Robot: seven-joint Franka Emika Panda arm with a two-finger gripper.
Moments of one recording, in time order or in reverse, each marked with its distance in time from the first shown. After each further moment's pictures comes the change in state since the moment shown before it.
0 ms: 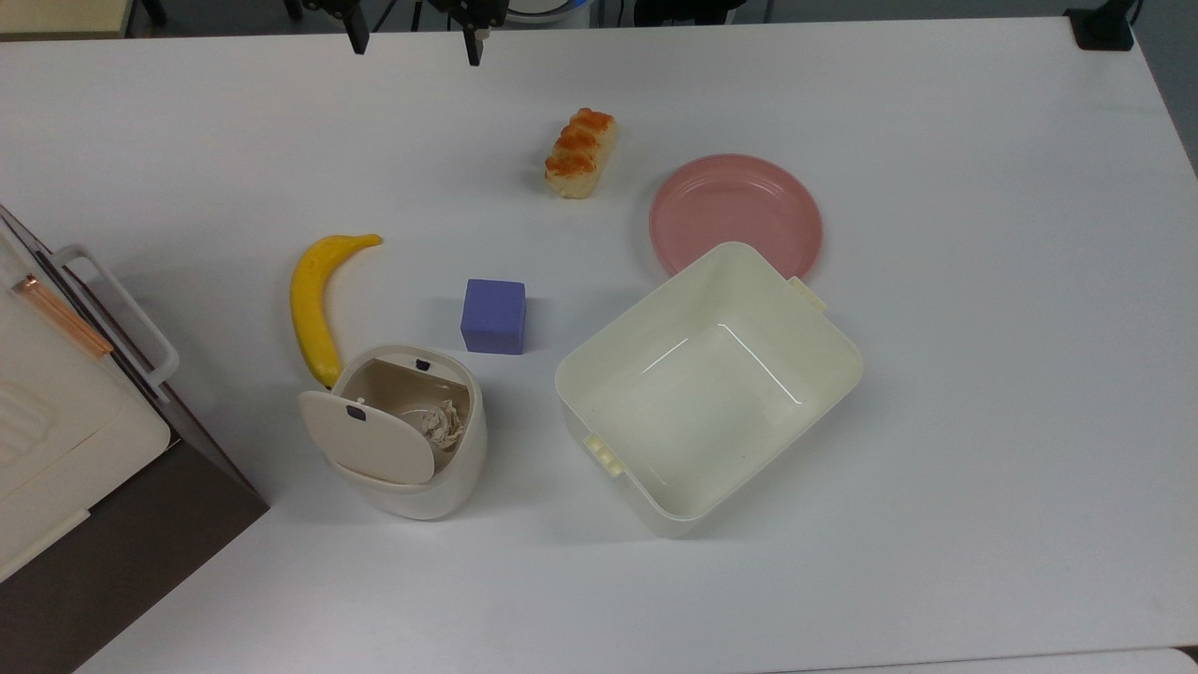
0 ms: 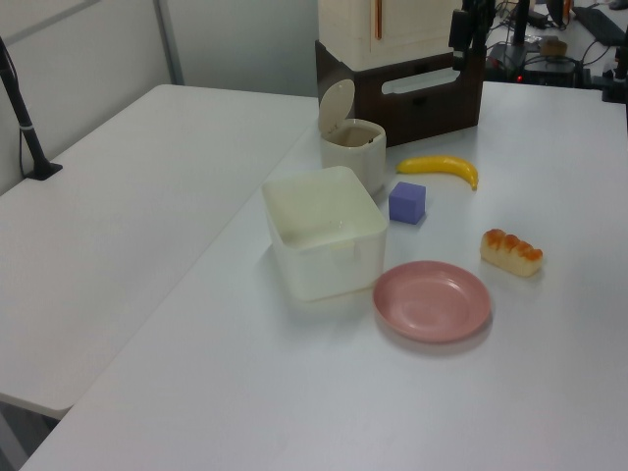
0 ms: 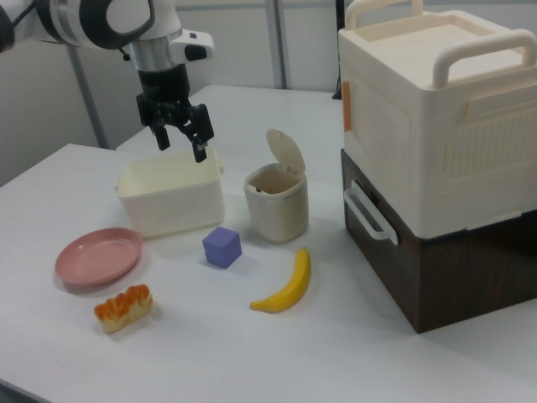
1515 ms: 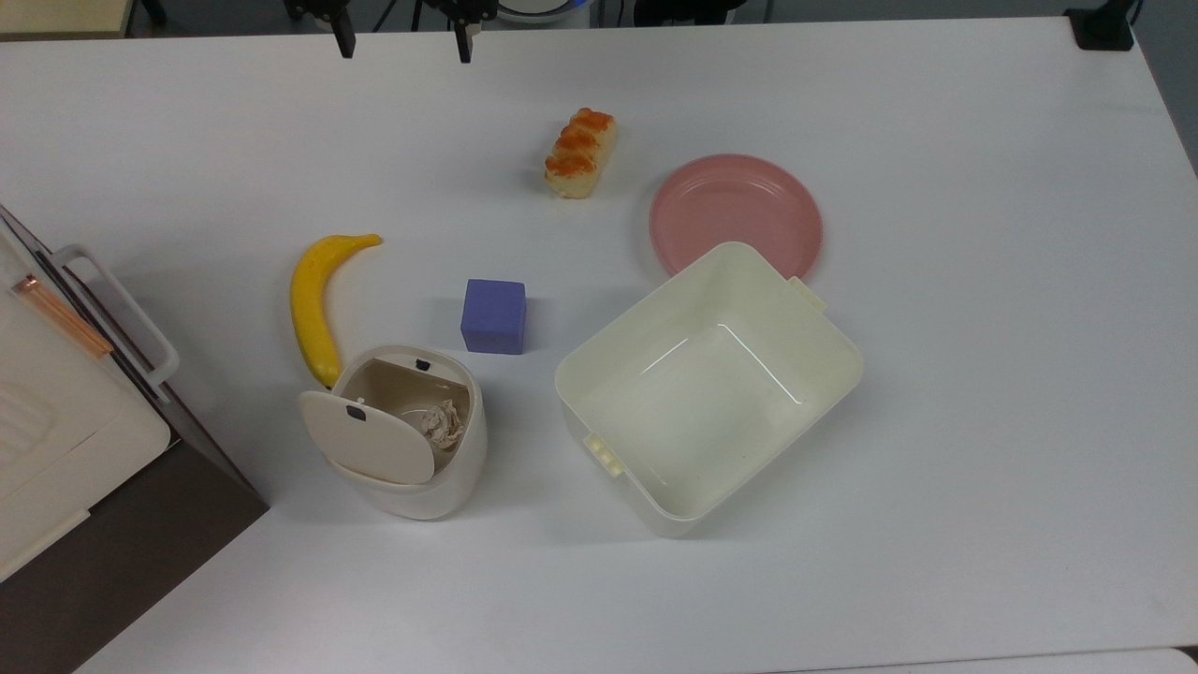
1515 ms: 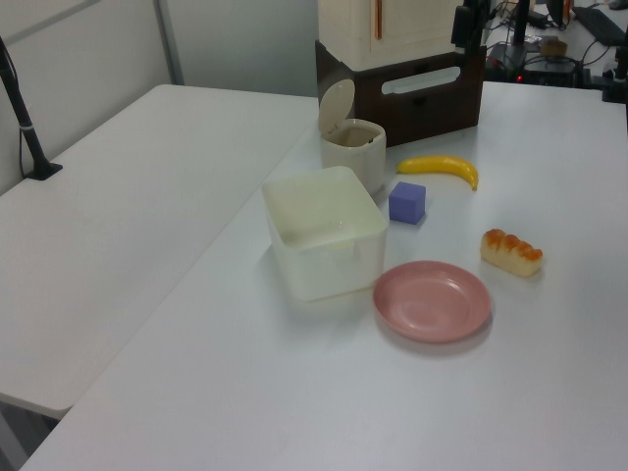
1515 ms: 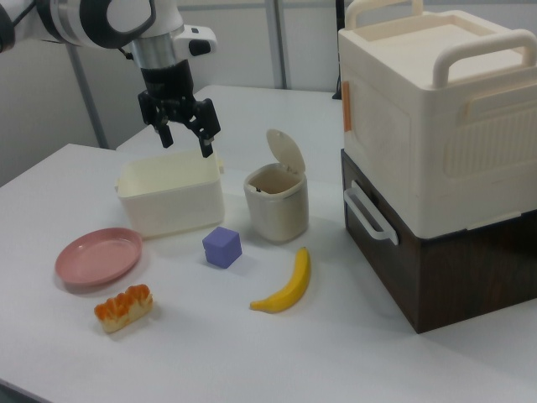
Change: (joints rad) arm 0.000 -0.004 -0.009 0.000 -0.006 0.037 -0.092
